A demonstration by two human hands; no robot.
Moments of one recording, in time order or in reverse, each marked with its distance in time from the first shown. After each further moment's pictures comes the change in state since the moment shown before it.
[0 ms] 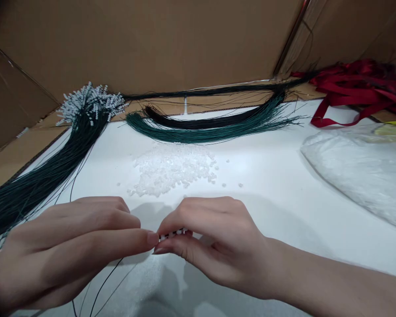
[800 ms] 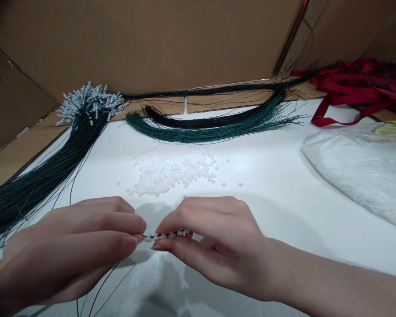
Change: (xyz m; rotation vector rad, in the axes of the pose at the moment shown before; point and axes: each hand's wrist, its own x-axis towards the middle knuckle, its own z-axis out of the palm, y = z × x) left_hand -0.002 -0.002 -0.002 0.023 -0.083 -0.021; right_hand 0.001 -0.001 0.003 -0.044 0.027 -0.008
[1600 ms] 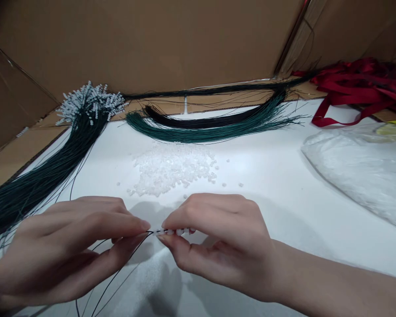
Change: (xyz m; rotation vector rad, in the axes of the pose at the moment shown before) left_hand 0.010 0.007 0.008 0.011 0.225 -0.074; right_hand 0.001 -0.003 0.001 -0.037 0.102 0.004
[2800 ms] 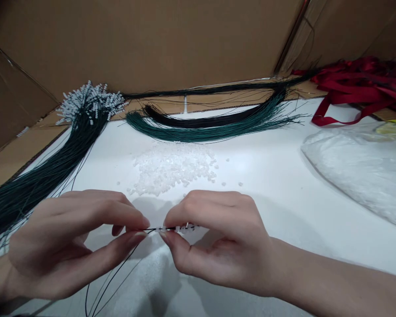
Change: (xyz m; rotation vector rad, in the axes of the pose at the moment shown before) left_hand 0.002 -0.001 0.001 -0.168 0.004 -0.069; right_hand -0.002 0.004 0.002 -0.004 0.026 0.005
